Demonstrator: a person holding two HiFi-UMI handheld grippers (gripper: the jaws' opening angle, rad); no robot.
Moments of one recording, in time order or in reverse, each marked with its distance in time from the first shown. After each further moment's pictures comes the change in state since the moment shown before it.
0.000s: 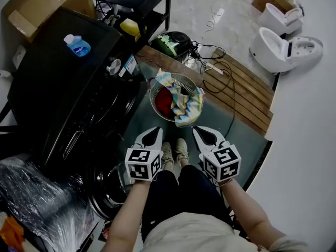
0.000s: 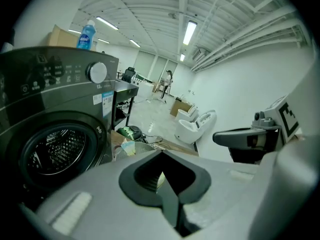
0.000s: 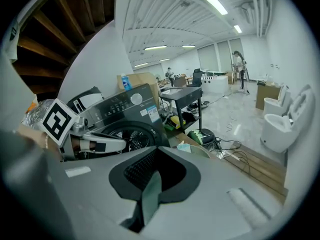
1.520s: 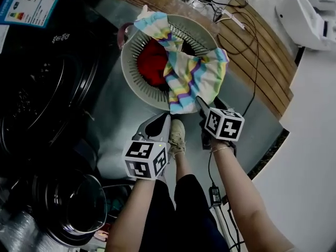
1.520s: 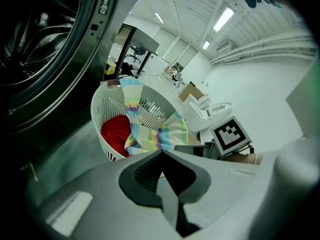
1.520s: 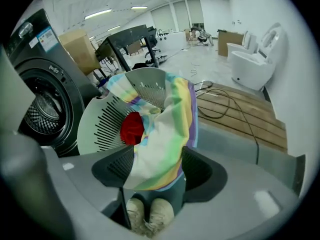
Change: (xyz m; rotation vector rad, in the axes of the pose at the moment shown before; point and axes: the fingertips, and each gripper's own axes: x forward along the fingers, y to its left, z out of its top) left arm 0.264 0.077 -0.225 -0.265 0.173 -0.060; right arm 0.274 -0.239 -0.310 0.400 0.345 -0.298
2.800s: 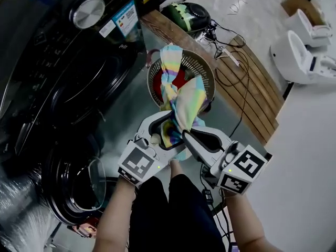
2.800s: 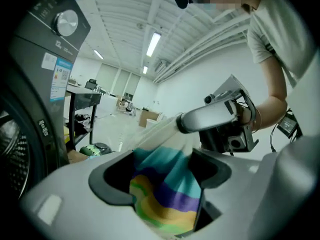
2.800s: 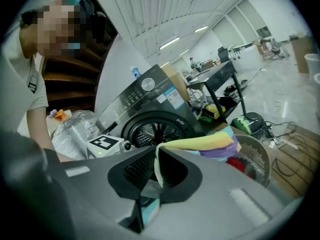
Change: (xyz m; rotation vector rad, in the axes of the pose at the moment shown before) left arm -0.163 -0.129 0.108 0.576 -0.317 -0.332; right arm -0.305 0.253 0.077 -0.415 -0.224 0.801
